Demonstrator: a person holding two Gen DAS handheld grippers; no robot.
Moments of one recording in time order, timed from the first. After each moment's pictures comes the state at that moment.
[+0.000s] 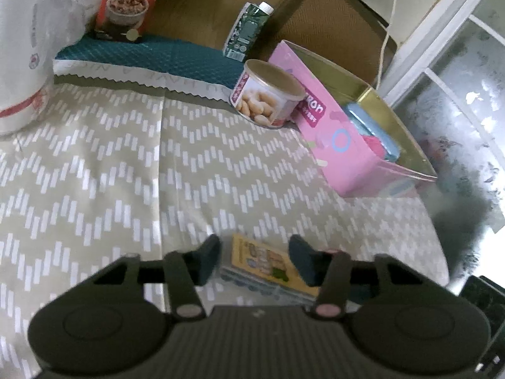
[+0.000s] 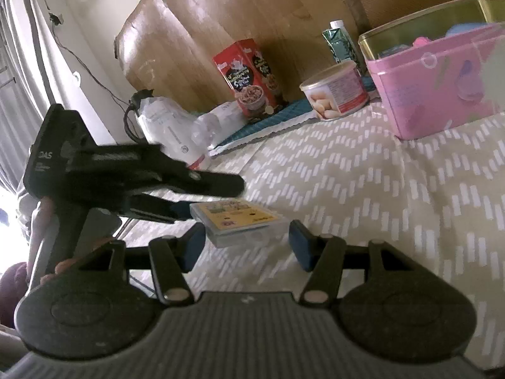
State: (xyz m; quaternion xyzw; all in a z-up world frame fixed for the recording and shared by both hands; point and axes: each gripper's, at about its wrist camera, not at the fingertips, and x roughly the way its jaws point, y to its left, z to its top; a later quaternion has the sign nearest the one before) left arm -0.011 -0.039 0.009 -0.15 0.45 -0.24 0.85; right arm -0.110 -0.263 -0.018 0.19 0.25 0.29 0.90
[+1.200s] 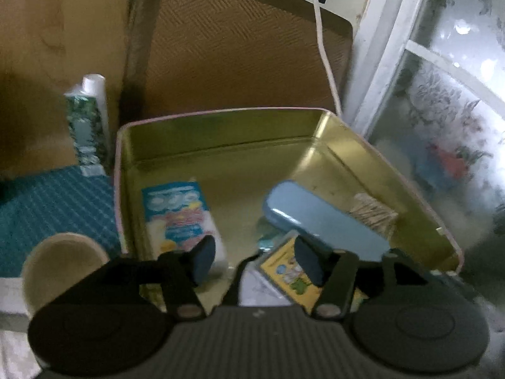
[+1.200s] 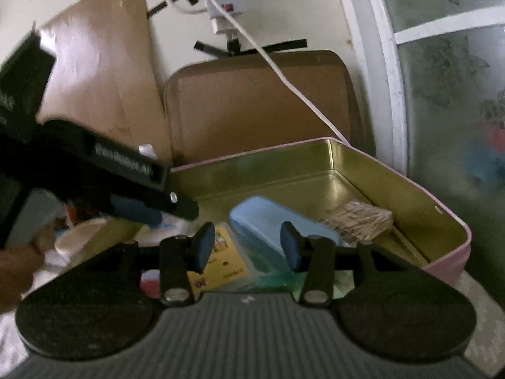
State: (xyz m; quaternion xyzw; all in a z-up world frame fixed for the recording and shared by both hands) left arm 0.138 -0.273 0.069 0.00 0.39 -0.25 0.89; right arm -0.004 -0.423 0.040 0.09 0.12 0.02 0.99
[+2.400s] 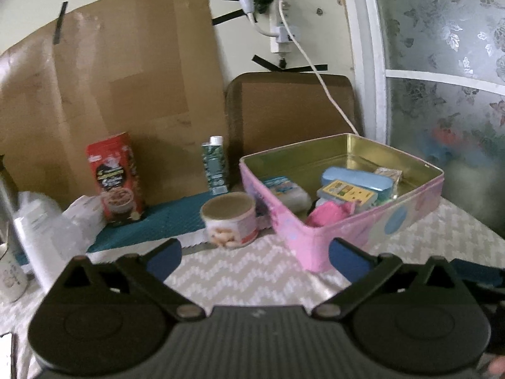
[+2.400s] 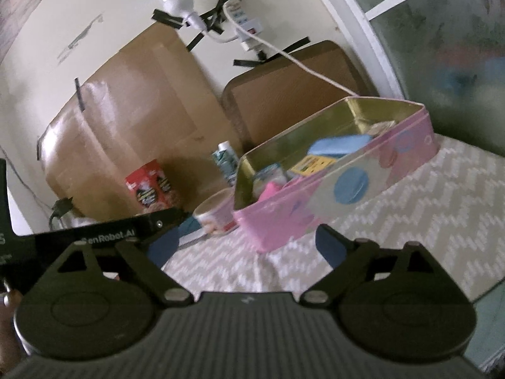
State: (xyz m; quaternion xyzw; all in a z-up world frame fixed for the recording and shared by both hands) left arm -0.092 -0.150 0.095 0.09 0.22 -0.15 0.96; right arm -0.175 -0.330 0.048 0.23 0.13 0.05 0.96
